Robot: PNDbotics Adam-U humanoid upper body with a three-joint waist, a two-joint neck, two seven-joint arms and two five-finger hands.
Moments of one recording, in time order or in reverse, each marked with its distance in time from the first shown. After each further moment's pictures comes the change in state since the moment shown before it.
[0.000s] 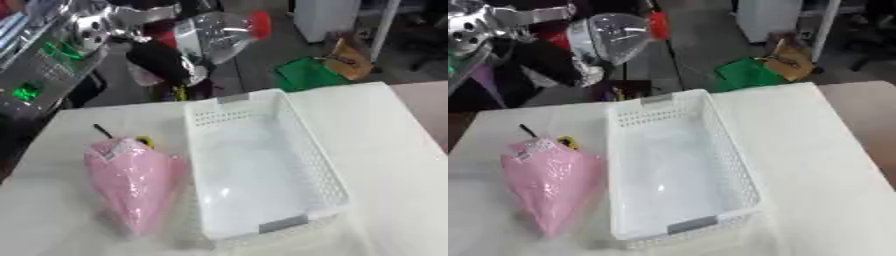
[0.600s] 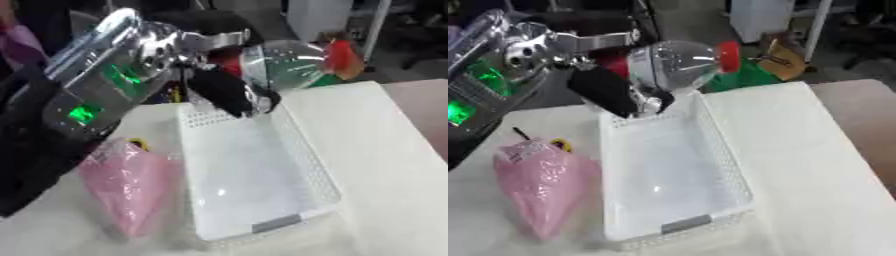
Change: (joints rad) left arm -0.021 -0.118 -0.101 0.006 0.086 0.034 0.034; right arm -0.002 0.010 0.001 0.000 -0.003 0.000 0.000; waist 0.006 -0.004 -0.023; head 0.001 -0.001
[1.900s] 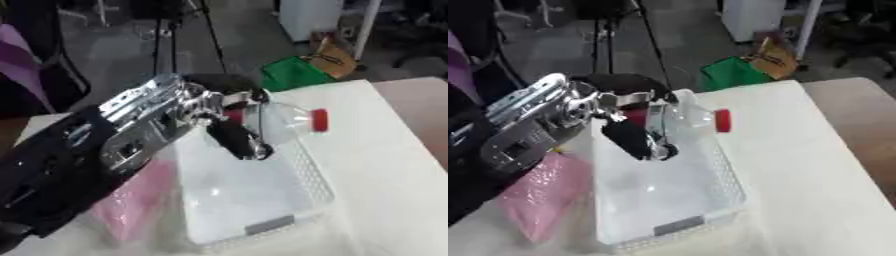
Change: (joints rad) left arm 0.038 -0.048 -0.088 0.143 -0.056 -0.002 -0.002; right arm -0.008 0.009 -0.001 0.000 -0.011 -0.003 0.003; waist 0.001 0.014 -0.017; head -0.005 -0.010
